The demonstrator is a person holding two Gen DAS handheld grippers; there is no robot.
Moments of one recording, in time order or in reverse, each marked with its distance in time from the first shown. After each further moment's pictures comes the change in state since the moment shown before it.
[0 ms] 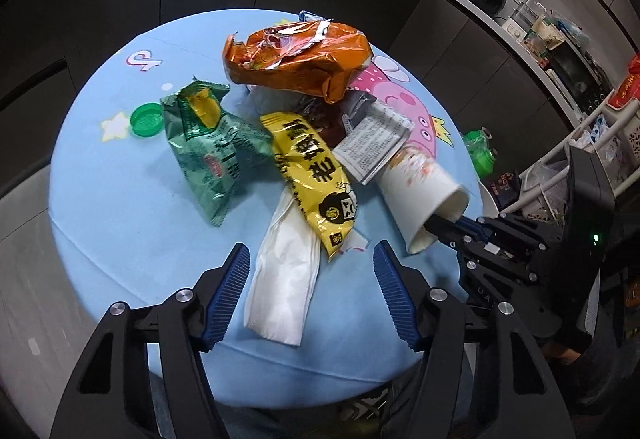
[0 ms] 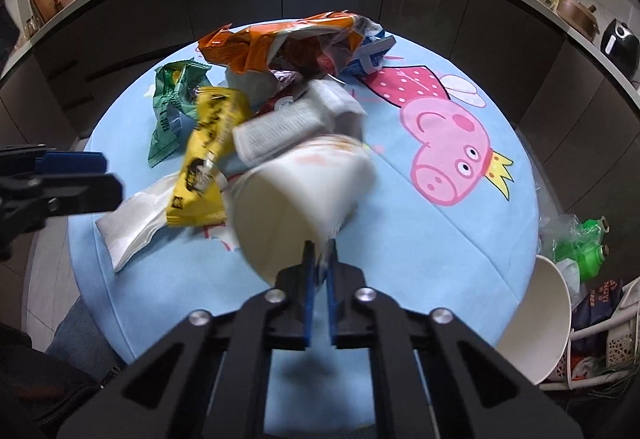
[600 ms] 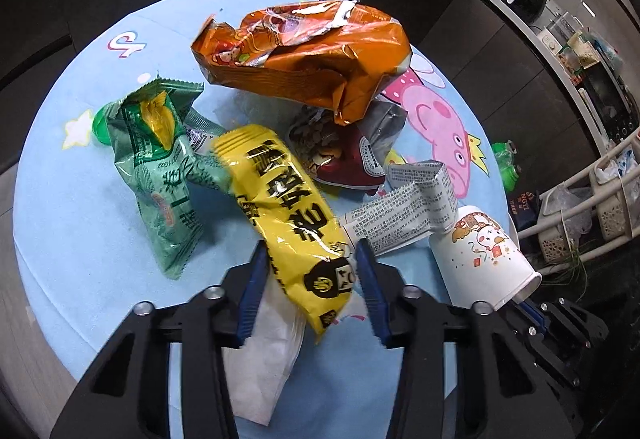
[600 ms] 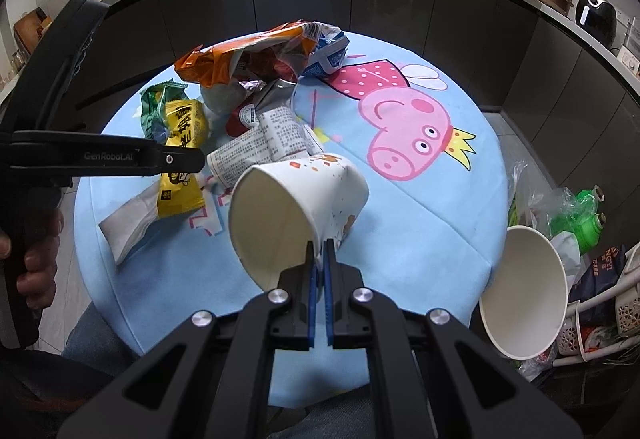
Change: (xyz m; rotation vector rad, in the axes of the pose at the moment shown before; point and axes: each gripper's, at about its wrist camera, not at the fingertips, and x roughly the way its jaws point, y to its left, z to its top) left arm 0.057 -0.007 0.039 -0.095 0.048 0.060; right arm -0.025 -0.024 -0.016 0.101 -0.032 -0.009
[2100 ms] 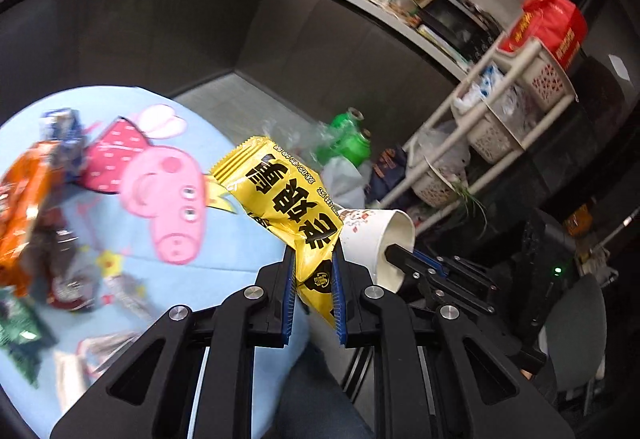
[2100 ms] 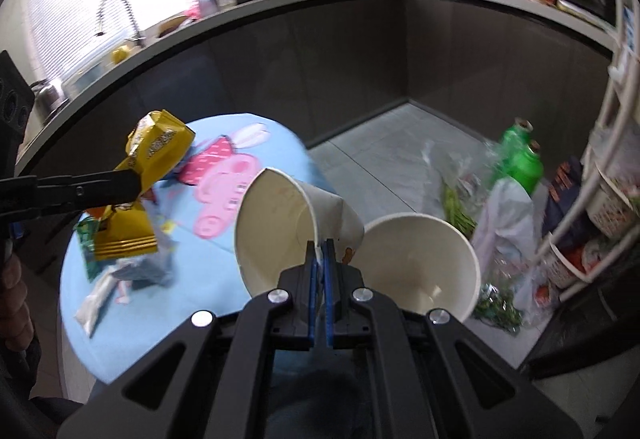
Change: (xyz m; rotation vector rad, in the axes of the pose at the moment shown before) left arm -0.017 -0.220 0.021 0.418 0.019 -0.422; right arm -0.083 -0.177 -0.041 0.435 -0.174 -0.139
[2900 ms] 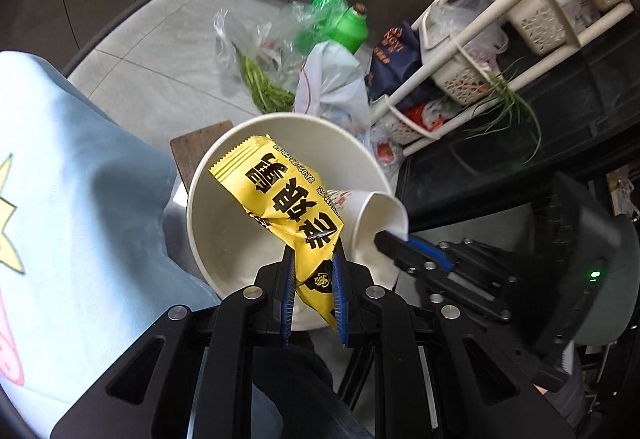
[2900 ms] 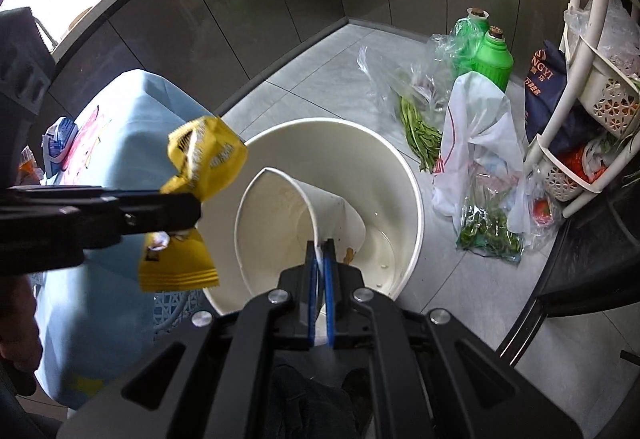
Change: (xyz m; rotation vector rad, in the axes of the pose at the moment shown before) left arm 0.242 -0.028 0.010 0.129 0.410 0.036; right arm 0.121 -0.127 -0.051 0.210 0.220 -0.055
